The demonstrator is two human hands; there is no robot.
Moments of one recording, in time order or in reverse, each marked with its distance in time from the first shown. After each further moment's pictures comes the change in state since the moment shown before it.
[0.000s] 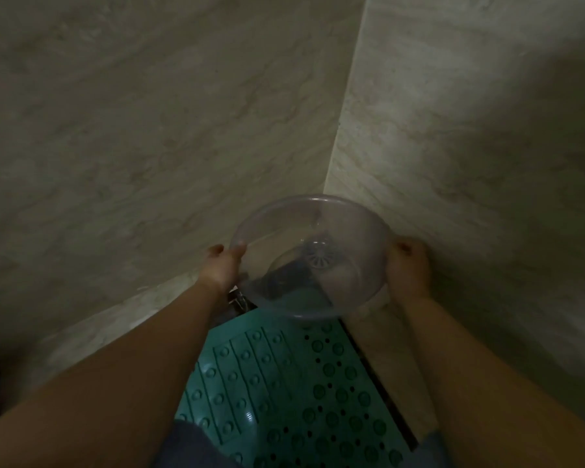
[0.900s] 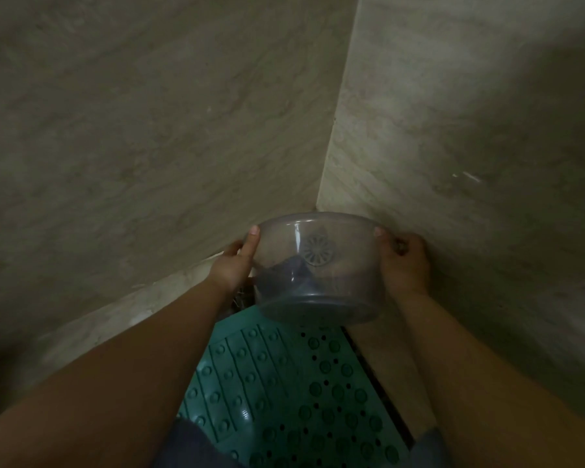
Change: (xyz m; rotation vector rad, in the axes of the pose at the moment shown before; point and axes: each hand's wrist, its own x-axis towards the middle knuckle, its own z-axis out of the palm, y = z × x) left_hand -0.012 -0.001 0.019 0.199 -0.137 0.040; right_hand 0.000 0.008 -0.001 0.041 0.056 -0.045
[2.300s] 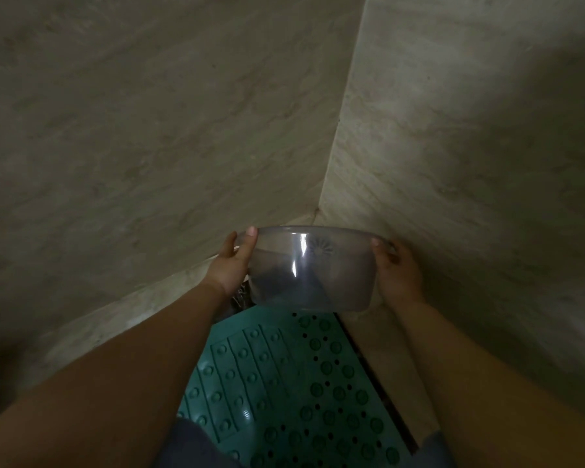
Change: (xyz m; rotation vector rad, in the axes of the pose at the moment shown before) left_hand -0.005 -0.004 -0.012 0.010 -0.010 0.123; right_hand -0.005 0.007 0.003 -0.035 -0.181 0.049
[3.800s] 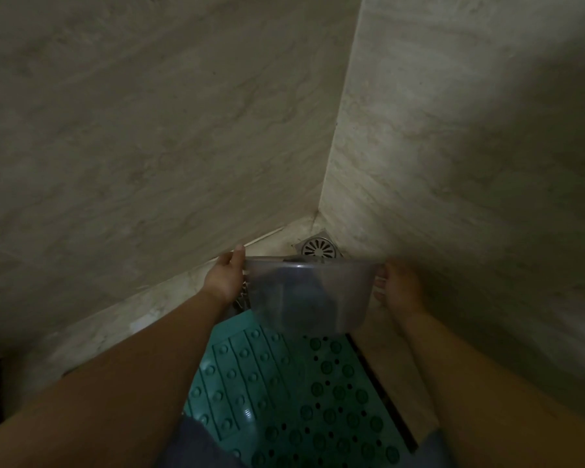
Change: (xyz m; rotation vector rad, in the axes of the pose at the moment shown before) left_hand 0.011 -0.021 -0.004 0.017 0.099 -0.086; right_hand 0.010 0.027 -0.001 0.055 -0.016 0.167
